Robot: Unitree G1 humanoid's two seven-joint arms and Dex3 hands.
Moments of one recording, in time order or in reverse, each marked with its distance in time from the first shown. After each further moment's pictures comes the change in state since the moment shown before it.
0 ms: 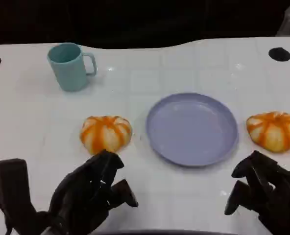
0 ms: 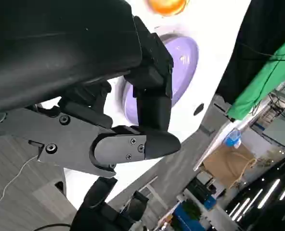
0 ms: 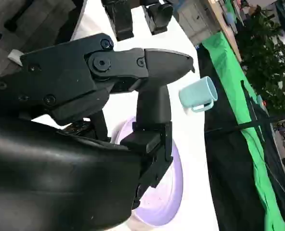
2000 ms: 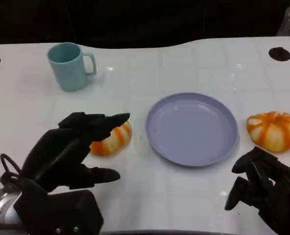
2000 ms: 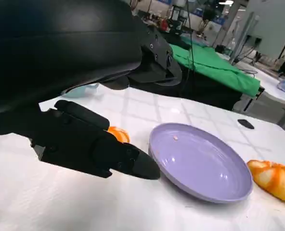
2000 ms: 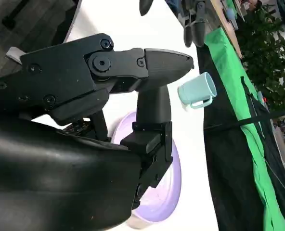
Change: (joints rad) left arm -0.184 0.425 -0.230 0.178 1.195 -0.902 0.041; right arm -0.026 0.000 -0.004 -0.007 0.003 0.033 -0.031
